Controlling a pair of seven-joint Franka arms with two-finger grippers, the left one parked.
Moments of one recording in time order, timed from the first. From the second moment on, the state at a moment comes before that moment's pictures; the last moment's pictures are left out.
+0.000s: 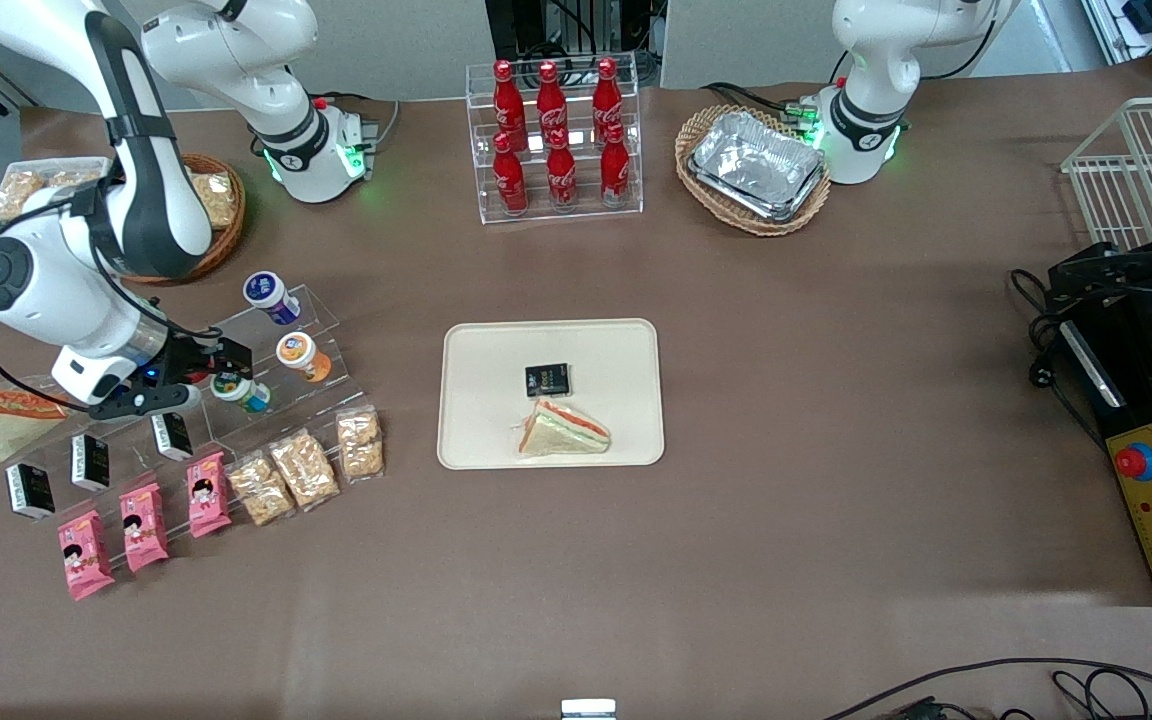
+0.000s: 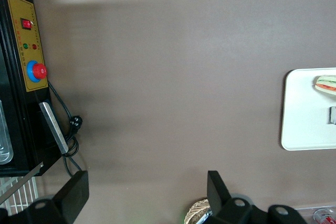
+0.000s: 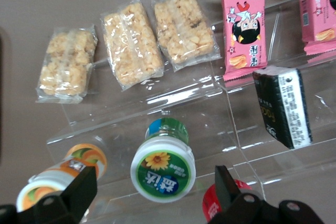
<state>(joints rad) 0.28 0.03 -0.32 -2.24 0.06 2.22 -0.22</state>
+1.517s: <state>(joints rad) 0.28 -0.01 -0.33 -1.93 0.06 1.76 -0.26</state>
